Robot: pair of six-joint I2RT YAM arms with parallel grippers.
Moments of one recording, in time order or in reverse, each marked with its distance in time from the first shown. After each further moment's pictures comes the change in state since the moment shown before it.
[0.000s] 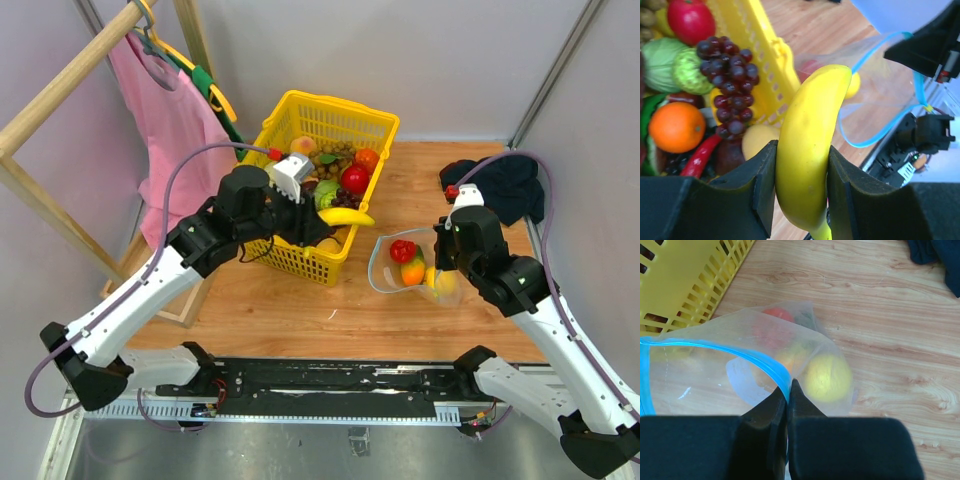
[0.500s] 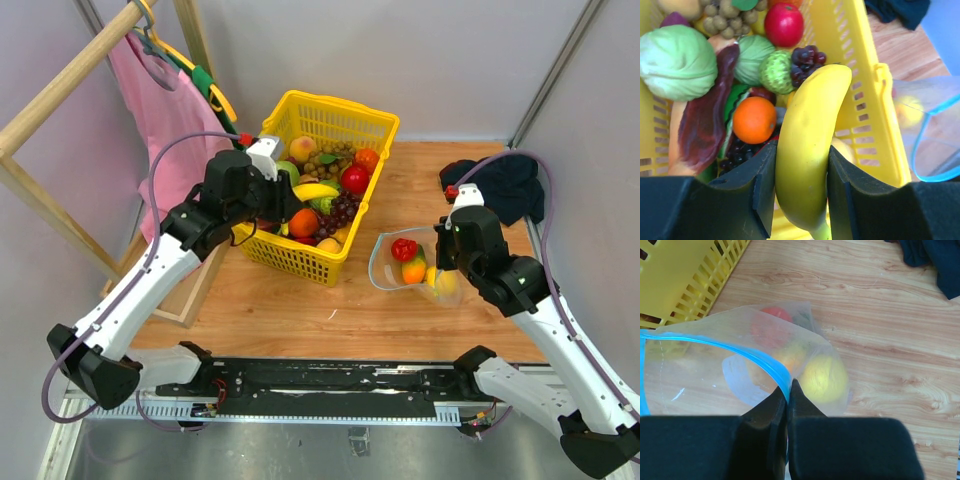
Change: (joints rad) left arm 0.193 0.051 -0.008 -0.001 -0.084 0.013; right arm 0.000 0.000 0.000 0.000 0.018 -0.018
